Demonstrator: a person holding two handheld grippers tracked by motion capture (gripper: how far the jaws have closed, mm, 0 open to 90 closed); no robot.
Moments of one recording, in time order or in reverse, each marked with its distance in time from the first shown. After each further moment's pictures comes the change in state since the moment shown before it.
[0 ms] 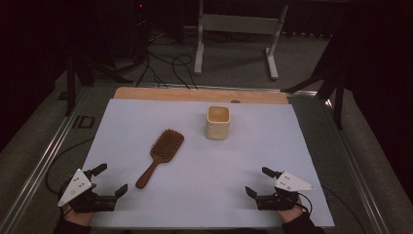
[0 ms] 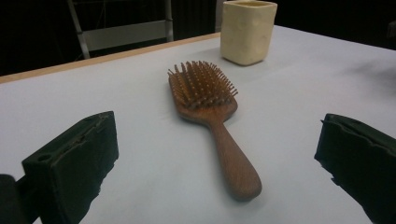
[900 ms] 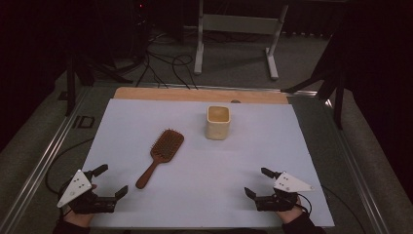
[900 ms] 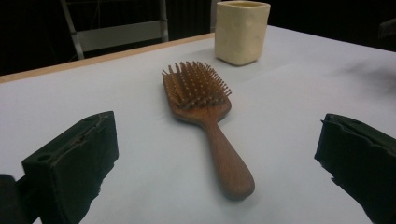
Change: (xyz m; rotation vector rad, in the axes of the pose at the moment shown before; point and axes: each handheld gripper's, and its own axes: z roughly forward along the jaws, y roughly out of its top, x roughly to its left) left arm -0.002 0.000 -0.002 0.002 -0.026 0.004; right arm 0.004 0.002 0.000 0.006 0.003 -0.012
